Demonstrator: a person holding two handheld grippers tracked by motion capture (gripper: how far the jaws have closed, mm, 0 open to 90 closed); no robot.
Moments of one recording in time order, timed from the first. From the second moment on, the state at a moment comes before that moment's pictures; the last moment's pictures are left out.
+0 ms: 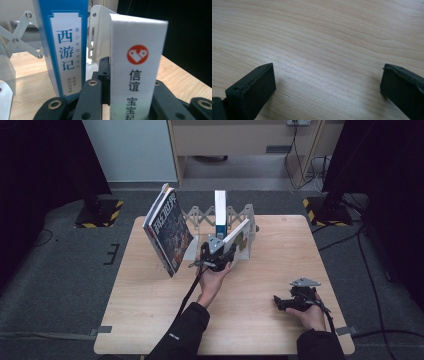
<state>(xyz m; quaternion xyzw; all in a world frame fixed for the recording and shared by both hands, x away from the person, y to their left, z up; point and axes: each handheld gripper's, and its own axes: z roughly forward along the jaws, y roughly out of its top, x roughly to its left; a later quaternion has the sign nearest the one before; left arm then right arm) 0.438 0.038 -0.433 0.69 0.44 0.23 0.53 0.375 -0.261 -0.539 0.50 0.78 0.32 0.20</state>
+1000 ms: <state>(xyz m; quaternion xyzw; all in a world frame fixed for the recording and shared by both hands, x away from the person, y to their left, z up) 0.448 0.024 -0.470 0.70 0.45 0.26 0.50 0.375 -0.261 -0.539 0.50 0.78 0.32 0.20</state>
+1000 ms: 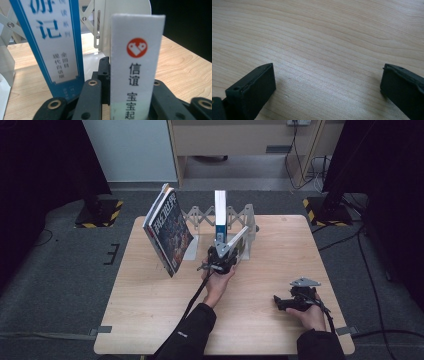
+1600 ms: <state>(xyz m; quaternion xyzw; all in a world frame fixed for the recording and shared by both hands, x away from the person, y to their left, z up) 0.433 0.026 -0.499 0.70 0.45 0.25 0.48 0.376 -0.261 -0.539 0.50 0.78 0.32 0.20</state>
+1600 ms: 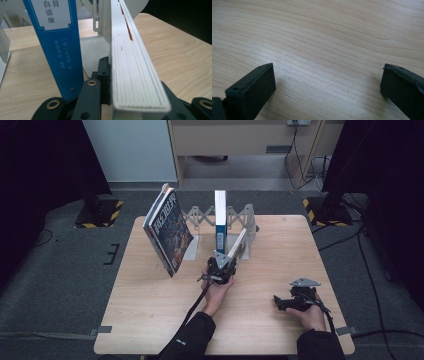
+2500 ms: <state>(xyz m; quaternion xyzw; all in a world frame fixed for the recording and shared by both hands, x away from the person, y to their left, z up) 0.406 0.044 -0.487 0.70 0.43 0.24 0.51 0.376 -0.261 -0.539 0.50 0.78 0.32 0.20</state>
